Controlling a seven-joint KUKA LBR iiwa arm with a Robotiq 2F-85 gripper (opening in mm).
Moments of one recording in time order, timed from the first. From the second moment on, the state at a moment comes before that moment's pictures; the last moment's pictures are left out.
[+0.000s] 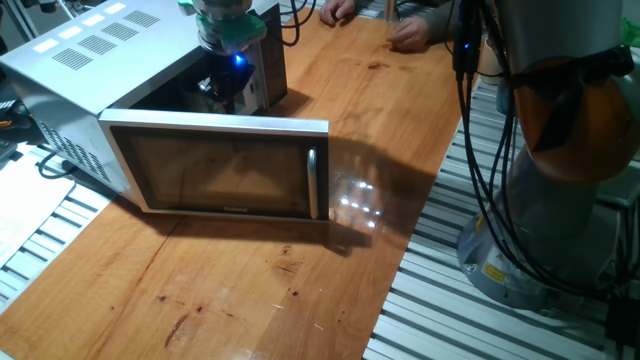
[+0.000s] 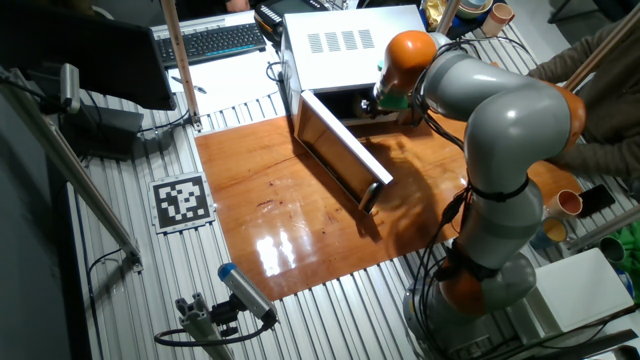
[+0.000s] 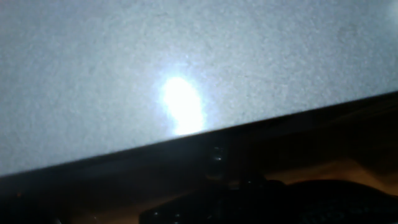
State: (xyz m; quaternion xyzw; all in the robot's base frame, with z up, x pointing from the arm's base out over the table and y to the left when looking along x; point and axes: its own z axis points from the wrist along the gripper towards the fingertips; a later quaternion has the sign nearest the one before) arm 0.621 -0.016 0.145 0.16 0.98 0.00 0.12
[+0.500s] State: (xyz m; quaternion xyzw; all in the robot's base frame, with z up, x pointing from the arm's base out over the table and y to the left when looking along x) arm 0.625 -0.015 0.145 0.16 0.98 0.00 0.13
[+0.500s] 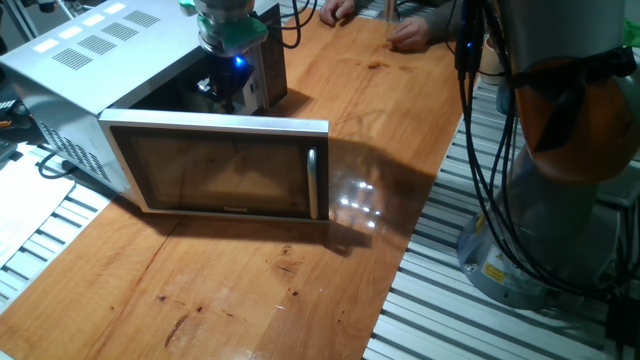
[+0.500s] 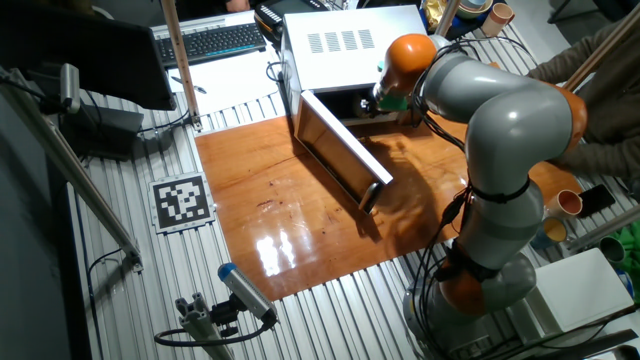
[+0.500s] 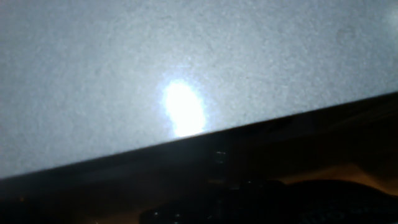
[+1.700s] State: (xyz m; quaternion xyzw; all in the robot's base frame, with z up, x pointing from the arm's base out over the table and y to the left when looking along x) arm 0.637 -0.015 0.143 0.16 0.98 0.01 0.14
